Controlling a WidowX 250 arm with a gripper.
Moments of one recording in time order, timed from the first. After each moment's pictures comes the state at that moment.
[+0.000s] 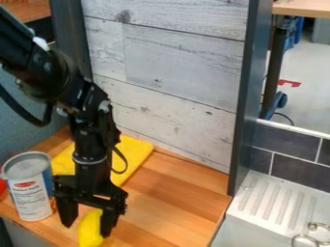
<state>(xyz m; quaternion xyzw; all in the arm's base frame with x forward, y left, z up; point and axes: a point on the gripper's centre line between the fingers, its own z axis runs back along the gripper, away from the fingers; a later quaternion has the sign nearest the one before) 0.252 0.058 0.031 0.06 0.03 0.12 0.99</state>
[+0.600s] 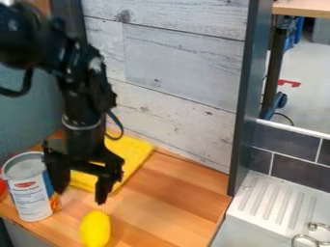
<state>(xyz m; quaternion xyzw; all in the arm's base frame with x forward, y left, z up) 0.250 0.059 0.089 0.09 -0.04 0.14 0.99</state>
